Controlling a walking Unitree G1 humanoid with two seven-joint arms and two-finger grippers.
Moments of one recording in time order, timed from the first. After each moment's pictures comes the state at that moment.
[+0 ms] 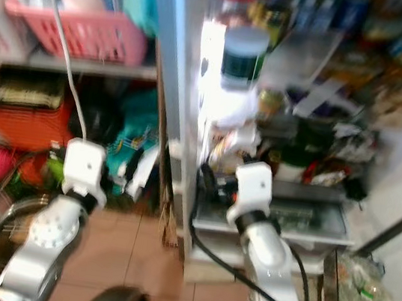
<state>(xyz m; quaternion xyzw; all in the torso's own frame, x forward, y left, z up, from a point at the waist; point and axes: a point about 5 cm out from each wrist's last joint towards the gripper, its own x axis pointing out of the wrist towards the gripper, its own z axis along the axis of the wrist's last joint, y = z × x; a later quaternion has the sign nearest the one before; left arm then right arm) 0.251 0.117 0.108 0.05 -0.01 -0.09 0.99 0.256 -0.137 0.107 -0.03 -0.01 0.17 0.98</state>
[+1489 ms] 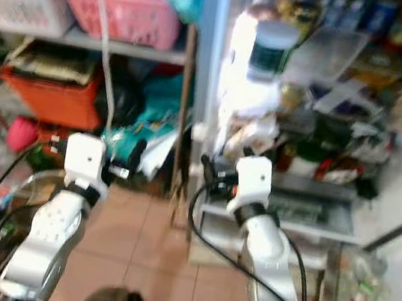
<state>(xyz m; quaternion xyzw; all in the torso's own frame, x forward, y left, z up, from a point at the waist) 0.256 0.116 0.112 0.03 -0.03 -0.08 1.00 0.265 -0.133 0.111 -0.03 -0.02 0.17 0.98</state>
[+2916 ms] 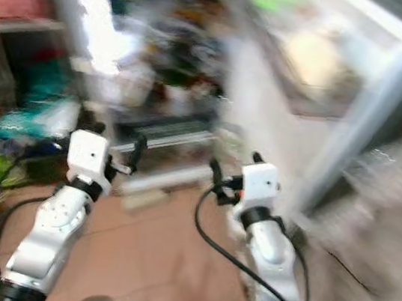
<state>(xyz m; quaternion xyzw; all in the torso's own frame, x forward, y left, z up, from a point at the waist) 0.267 0.116 0.110 0.03 -0.03 -0.08 1.00 0.265 -0.143 0.103 -0.04 -0.01 0.15 0.99</state>
